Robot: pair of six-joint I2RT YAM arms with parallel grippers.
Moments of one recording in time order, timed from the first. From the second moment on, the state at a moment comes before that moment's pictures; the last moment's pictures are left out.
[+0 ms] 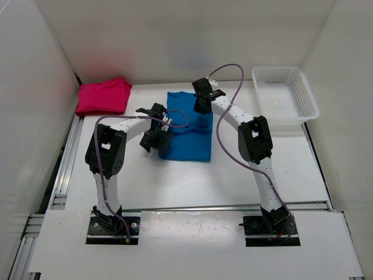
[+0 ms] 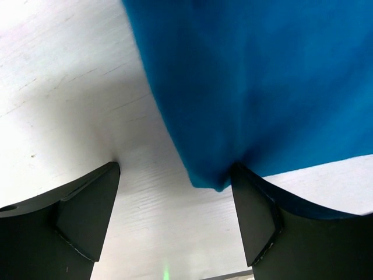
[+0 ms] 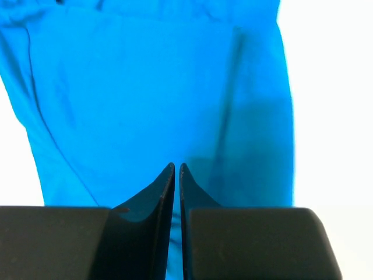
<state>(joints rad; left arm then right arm) -0.41 1.97 1.37 -0.82 0.05 0.00 0.55 2.39 2.11 -0.62 0.26 0.69</state>
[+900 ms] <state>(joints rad) -0.62 2.27 1.85 -0.90 0.03 0.00 0.48 1.77 0.98 -0.32 -0.34 0.87</state>
